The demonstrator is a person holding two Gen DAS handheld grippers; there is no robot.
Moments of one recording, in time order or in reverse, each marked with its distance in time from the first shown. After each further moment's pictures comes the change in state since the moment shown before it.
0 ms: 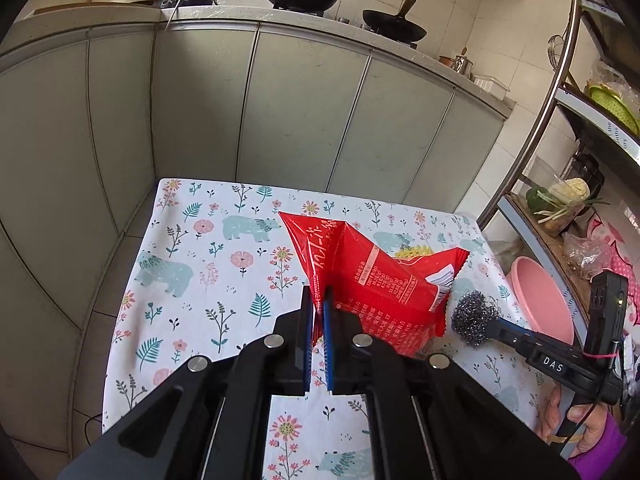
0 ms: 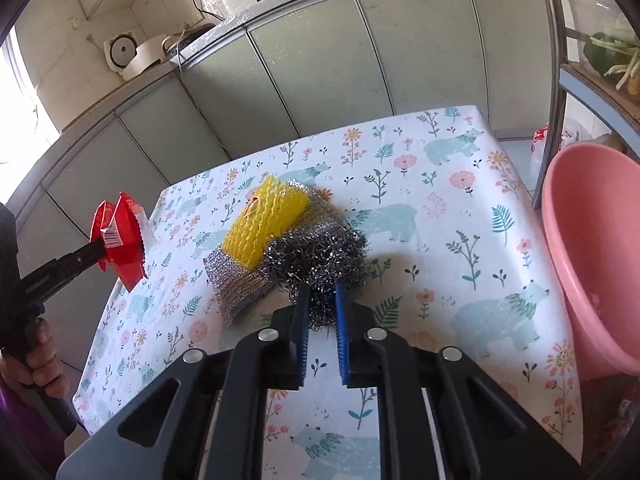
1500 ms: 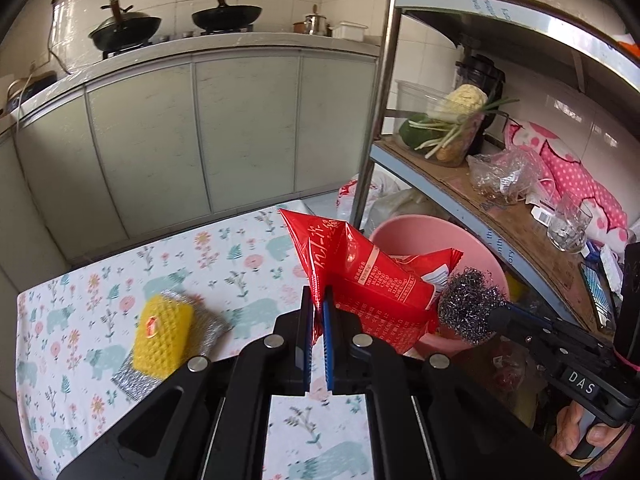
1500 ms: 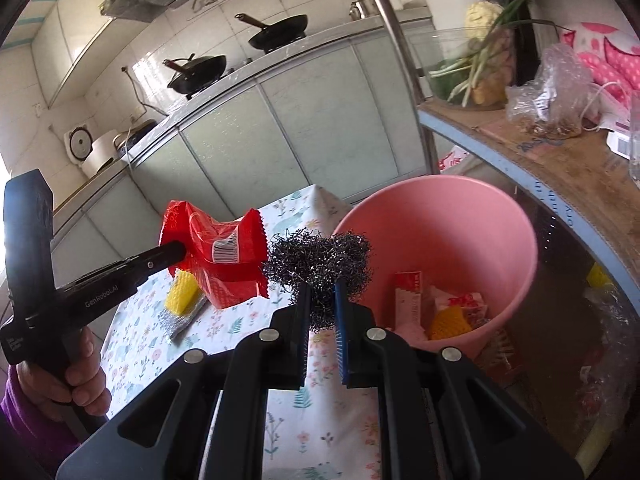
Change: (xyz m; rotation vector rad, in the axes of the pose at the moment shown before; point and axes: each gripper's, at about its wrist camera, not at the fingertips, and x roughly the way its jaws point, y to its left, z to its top) left arm 0.047 -0.254 -0.001 0.389 0.042 -0.193; right arm -0.147 -0.118 -0.021 0.191 -0.254 -0.143
